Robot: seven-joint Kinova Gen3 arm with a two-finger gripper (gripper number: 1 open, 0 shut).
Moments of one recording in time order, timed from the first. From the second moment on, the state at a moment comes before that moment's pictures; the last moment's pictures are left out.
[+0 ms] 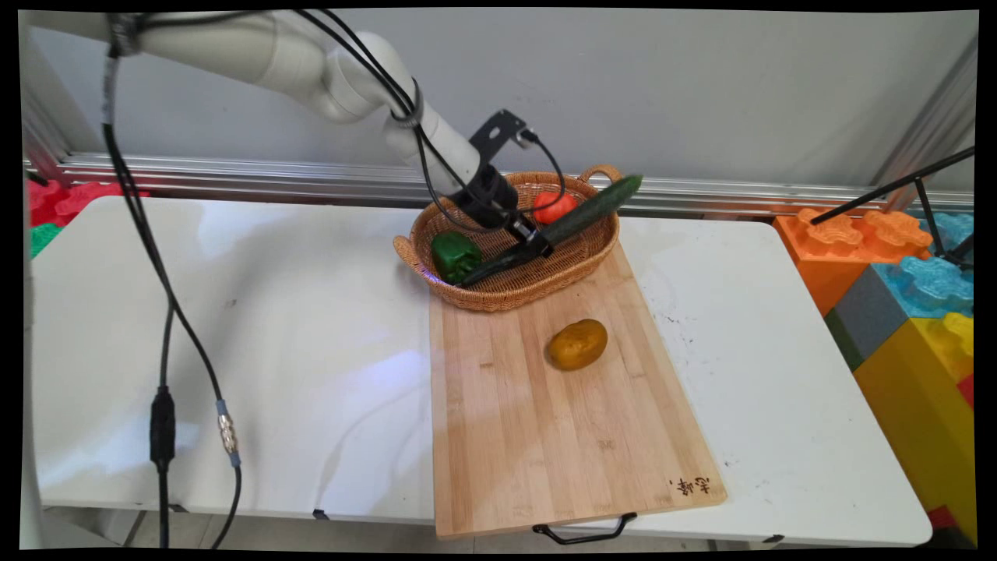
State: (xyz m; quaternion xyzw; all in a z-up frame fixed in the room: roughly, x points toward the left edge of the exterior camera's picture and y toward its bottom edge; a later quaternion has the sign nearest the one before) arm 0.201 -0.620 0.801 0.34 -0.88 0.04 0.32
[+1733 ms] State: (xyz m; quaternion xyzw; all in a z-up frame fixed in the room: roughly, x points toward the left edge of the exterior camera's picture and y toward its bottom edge) arm 0.157 -0.411 0.862 0.18 -0.94 0.00 0.27
